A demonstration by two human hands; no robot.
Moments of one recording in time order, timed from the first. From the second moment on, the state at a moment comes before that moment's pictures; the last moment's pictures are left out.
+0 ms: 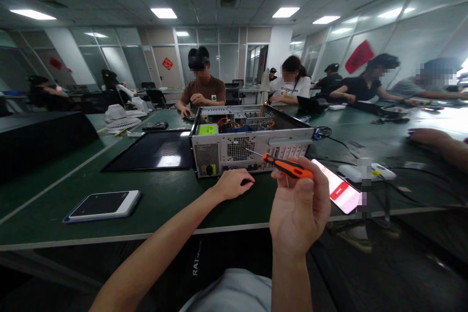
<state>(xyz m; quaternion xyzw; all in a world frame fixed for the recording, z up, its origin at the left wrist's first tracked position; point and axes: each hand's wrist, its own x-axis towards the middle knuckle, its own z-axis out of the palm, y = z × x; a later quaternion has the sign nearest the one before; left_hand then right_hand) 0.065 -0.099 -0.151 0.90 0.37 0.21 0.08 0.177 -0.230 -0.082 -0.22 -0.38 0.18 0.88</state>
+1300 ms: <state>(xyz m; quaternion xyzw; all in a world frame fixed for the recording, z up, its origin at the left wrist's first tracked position) 0.063 -0.108 -0.143 0.91 0.38 0.14 0.02 0.175 -0.230 -0.080 -0.20 -0.40 0.19 0.87</state>
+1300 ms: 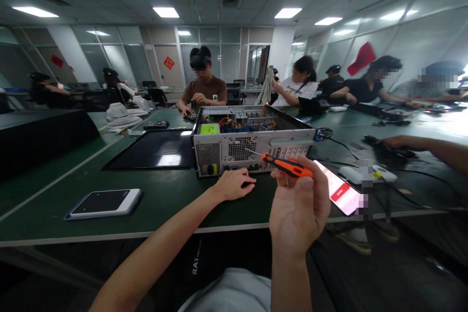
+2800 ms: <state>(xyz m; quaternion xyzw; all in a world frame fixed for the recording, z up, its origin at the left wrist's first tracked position) -0.045 -0.101 -0.170 0.89 0.23 0.30 -0.26 0.186 -0.207 -0.116 -0.38 -0.81 0.36 0.26</state>
